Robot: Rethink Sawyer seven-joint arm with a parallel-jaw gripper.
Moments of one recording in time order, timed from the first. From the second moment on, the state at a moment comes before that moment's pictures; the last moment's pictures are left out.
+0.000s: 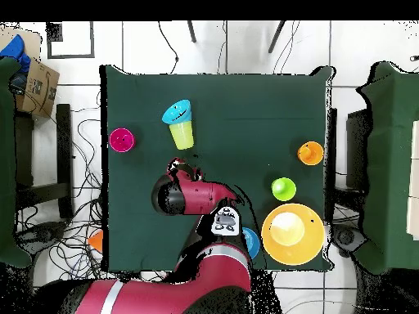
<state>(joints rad) -0.04 -0.44 -0.10 1.75 -0.02 -0.04 2.28</state>
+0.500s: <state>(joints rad) -0.01 -0.45 -0.17 1.75 -0.02 -0.04 2.28</state>
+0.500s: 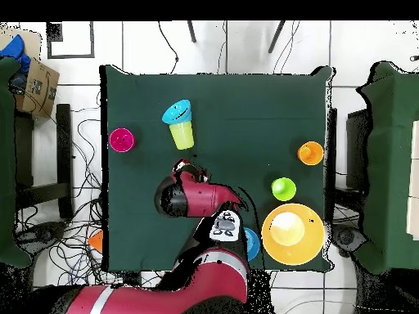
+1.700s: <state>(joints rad) -0.24 -0.45 -0.04 1.72 -0.12 0.05 2.28</state>
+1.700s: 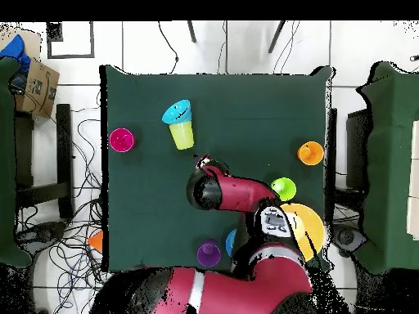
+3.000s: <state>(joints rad) -0.39 -0.47 0.09 1.72 -0.28 0.16 2.28</state>
